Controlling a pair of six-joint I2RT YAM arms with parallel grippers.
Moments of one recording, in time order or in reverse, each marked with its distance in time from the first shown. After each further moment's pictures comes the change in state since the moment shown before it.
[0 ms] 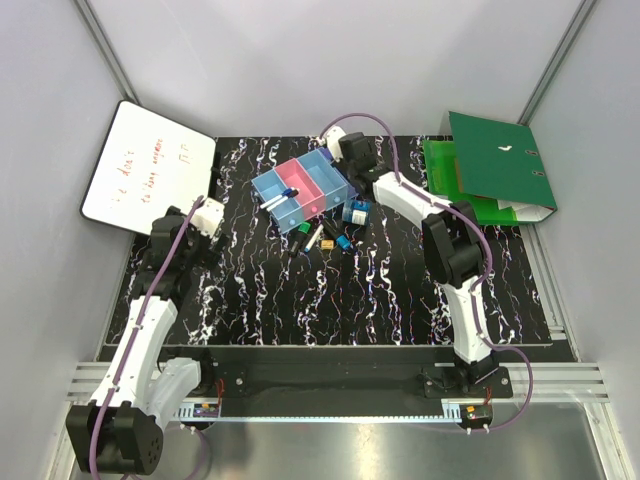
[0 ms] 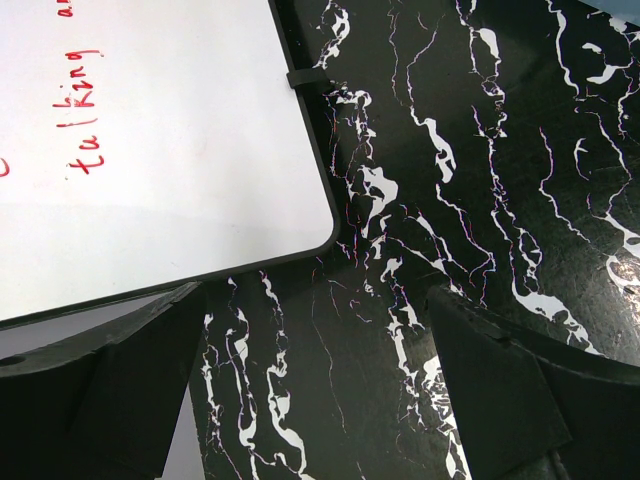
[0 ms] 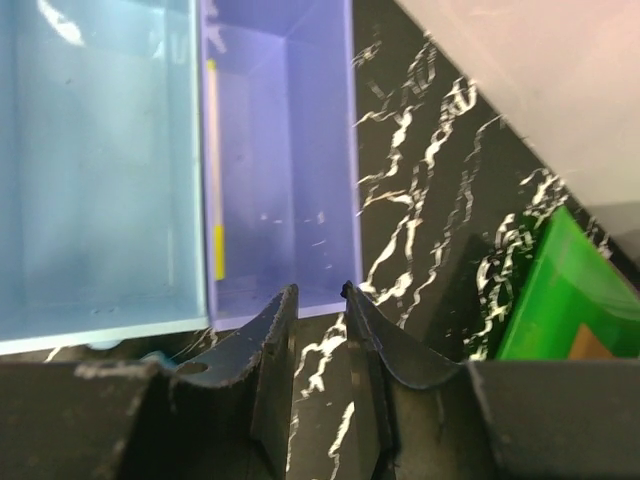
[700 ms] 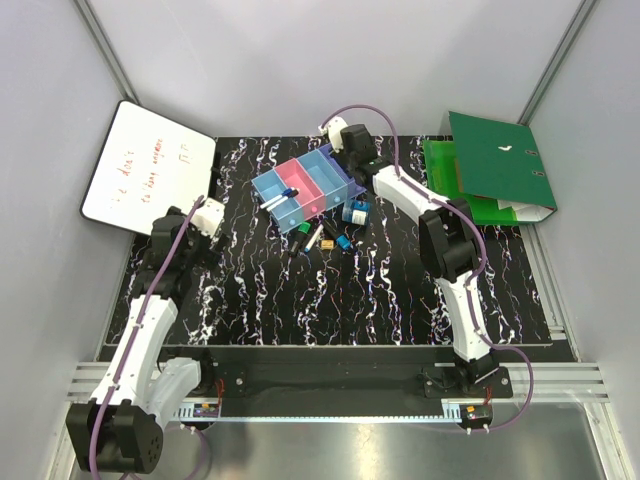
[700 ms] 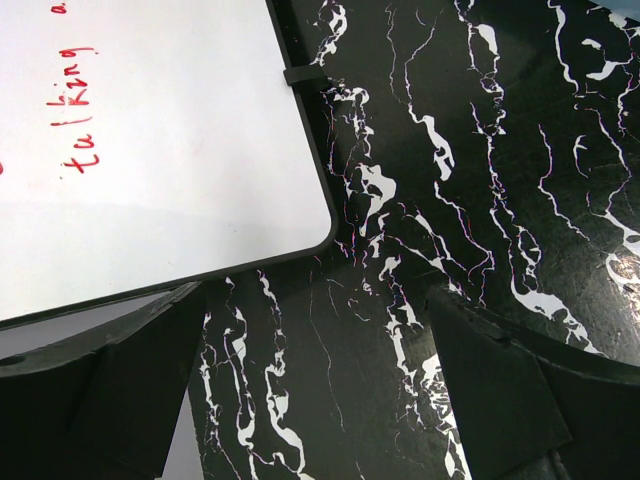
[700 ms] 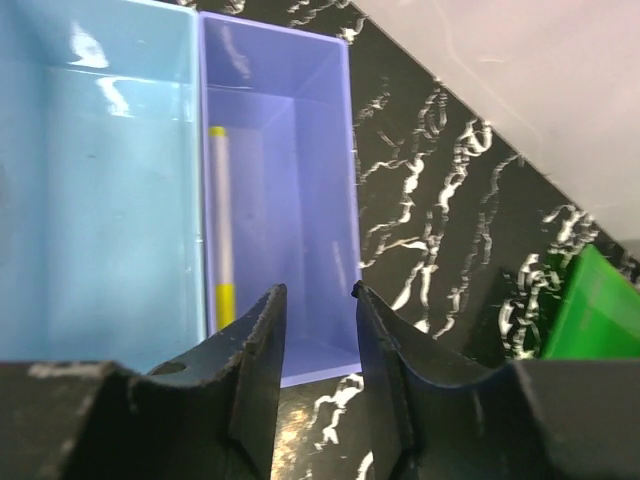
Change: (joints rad) left arm 0.000 0.007 0.000 -0.001 0.001 0.000; right arm -0.026 0.082 0.136 -0.002 -0.062 0.040
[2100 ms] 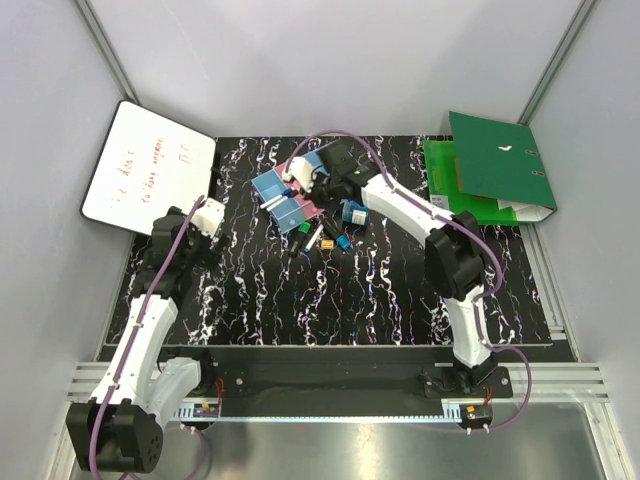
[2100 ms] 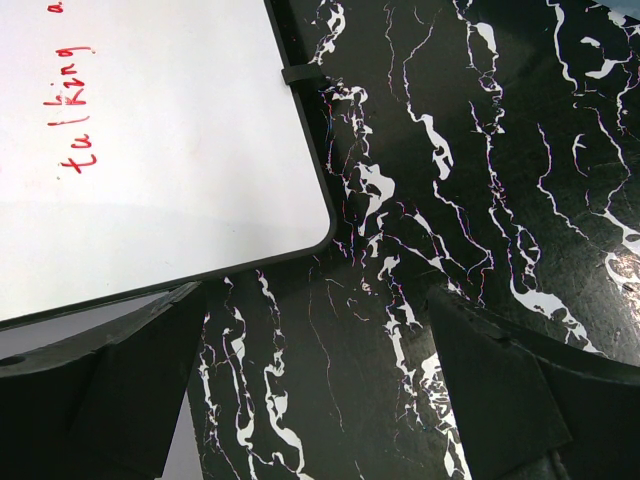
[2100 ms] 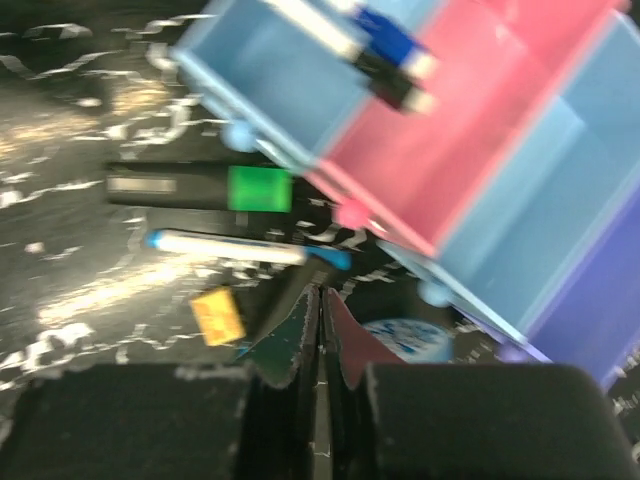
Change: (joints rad) left arm -0.001 0.004 0.000 0.000 0.003 0.000; right arm 0.137 -0.179 -0.074 -0.378 -0.467 -0.219
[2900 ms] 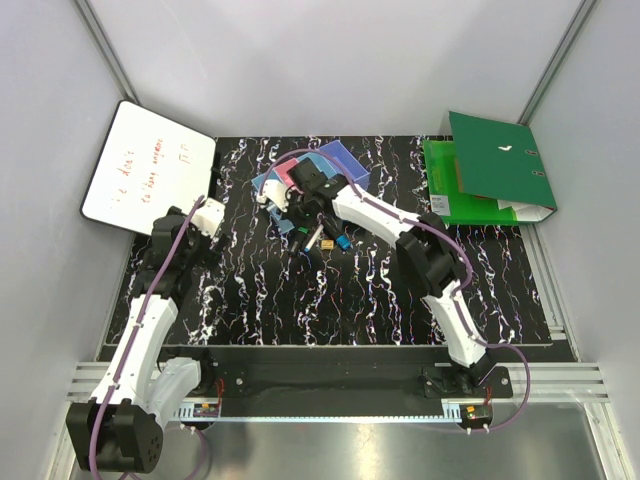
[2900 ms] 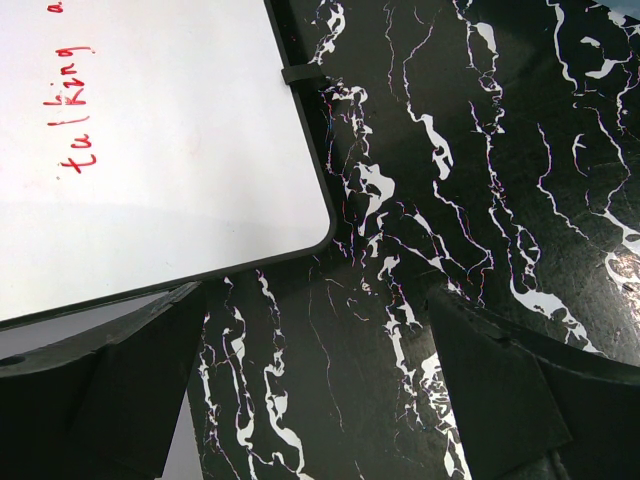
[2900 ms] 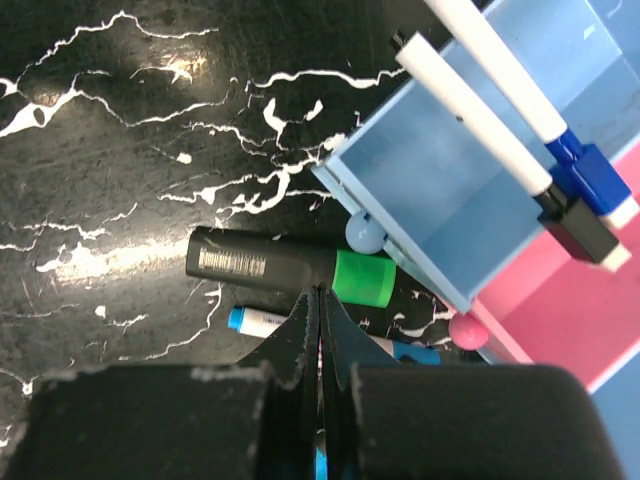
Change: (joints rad) left arm 0.000 0.000 0.000 0.000 0.000 0.000; right arm 0.126 0.169 0.122 -0.050 -0.024 -0.018
